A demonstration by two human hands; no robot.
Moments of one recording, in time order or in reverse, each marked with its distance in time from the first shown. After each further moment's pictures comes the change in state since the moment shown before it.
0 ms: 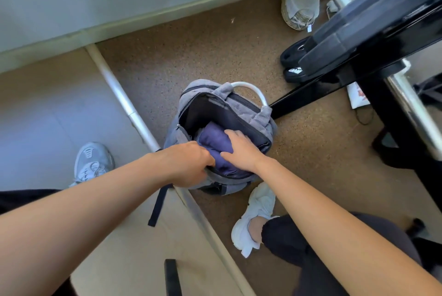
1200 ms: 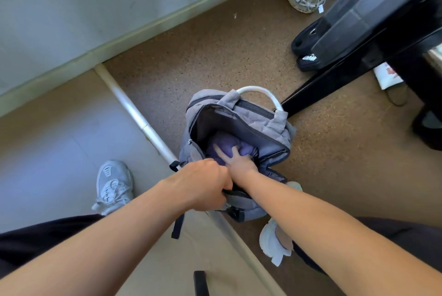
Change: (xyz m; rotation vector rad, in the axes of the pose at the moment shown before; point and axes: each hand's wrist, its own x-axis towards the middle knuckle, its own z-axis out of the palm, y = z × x) left_hand 0.006 0.018 0.003 0.075 0.015 -0.025; right_hand 0.037 -0.020 0.067 -0.729 -0.242 -0.167
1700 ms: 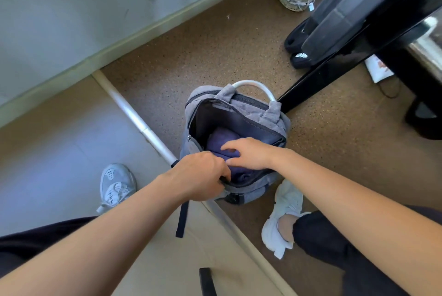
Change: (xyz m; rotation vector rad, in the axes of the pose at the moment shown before) left_hand -0.004 -0.008 -0.007 -0.051 0.022 0.007; right_hand -0.058 0.049 -0.050 0.710 0.118 -0.077
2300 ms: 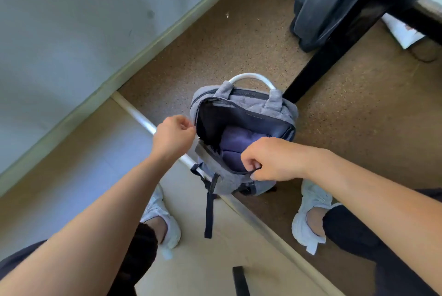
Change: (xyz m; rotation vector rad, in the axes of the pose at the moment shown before) left_hand 0.027 -0.069 -0.030 -0.639 0.545 -0.676; right_hand -0.080 -0.027 -0.031 -0.046 0.032 -0.175
